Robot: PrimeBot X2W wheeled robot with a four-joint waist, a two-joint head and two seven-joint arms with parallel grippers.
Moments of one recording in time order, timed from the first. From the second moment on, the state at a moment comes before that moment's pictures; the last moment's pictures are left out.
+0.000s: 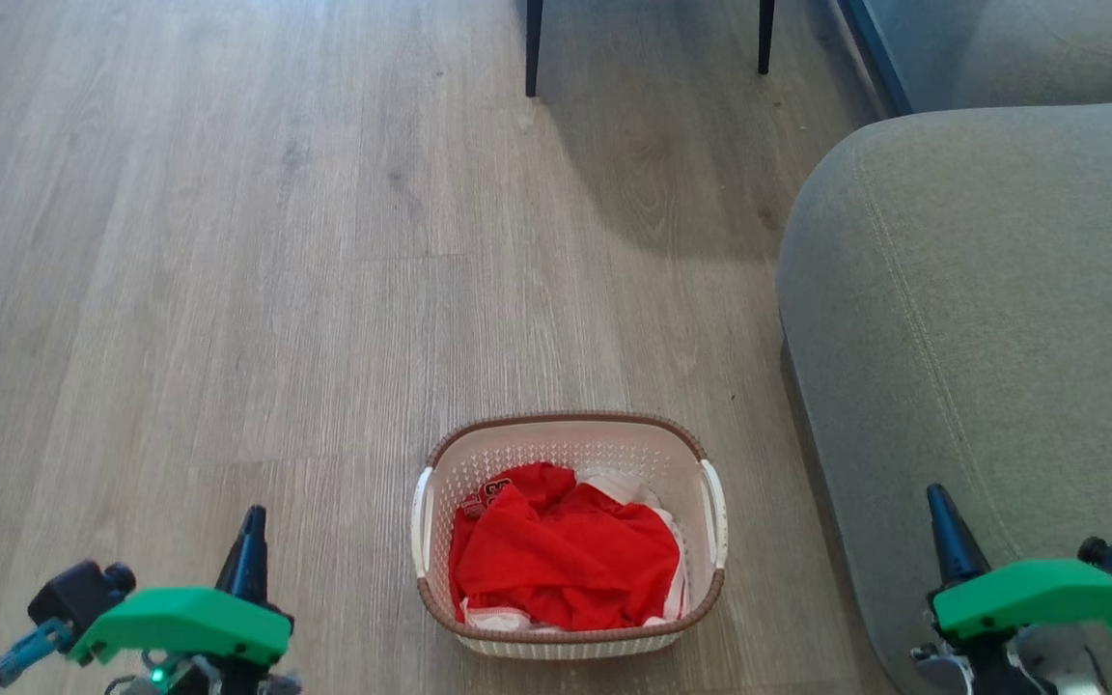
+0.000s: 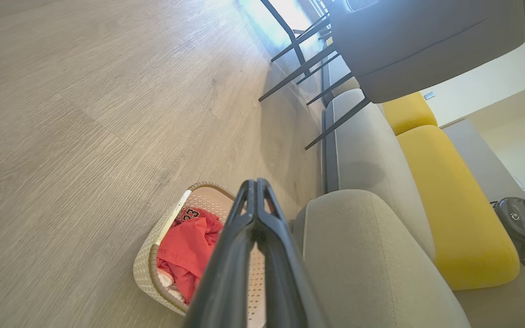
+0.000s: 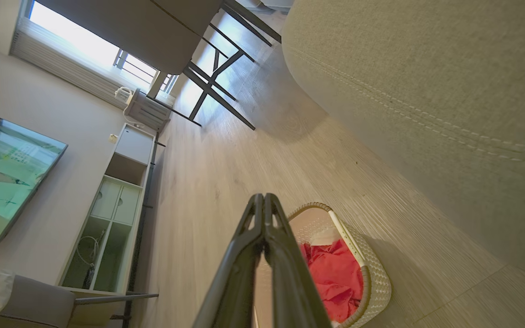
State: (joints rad) left arm 0.06 0.12 -0.12 0.22 -1.03 0.02 -0.07; right arm 0.04 -0.06 0.00 0.21 1.04 0.13 -0.06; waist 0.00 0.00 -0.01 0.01
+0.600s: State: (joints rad) left arm 0.02 0.10 -0.07 0.24 -1.23 -0.03 -0.02; right arm 0.02 -0.06 -0.03 0.23 1.24 0.13 -0.02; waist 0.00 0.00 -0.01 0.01
